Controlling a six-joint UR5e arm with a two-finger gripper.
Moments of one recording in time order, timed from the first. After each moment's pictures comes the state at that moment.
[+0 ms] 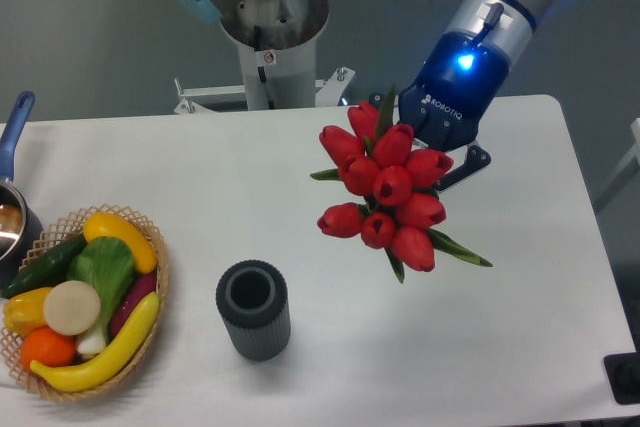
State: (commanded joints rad) arm 2.77 -1.77 -1.58 -0.89 0.42 0.98
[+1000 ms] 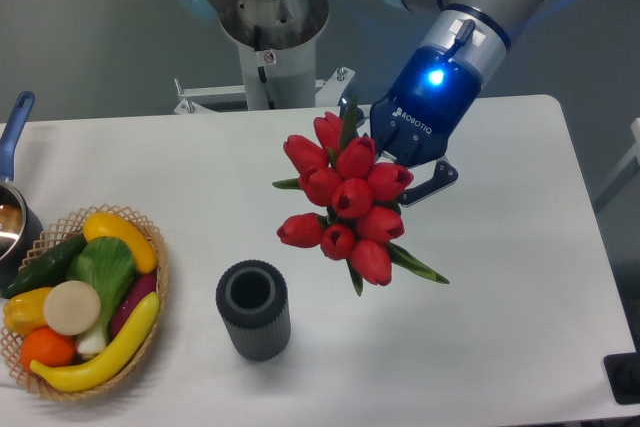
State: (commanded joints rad) arm 2.72 -1.78 -1.58 -0.87 0.41 0.97
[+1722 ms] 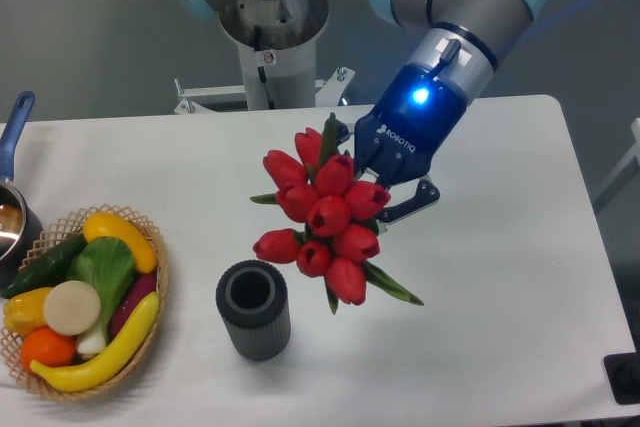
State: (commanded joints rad) arm 2.67 -1.82 -1.56 -0.82 0.35 0.97
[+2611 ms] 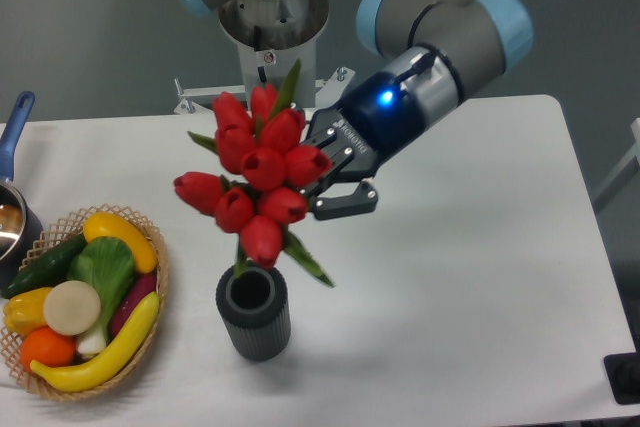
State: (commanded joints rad) arm 2.59 -1.90 -1.58 -0.80 0.04 1.09
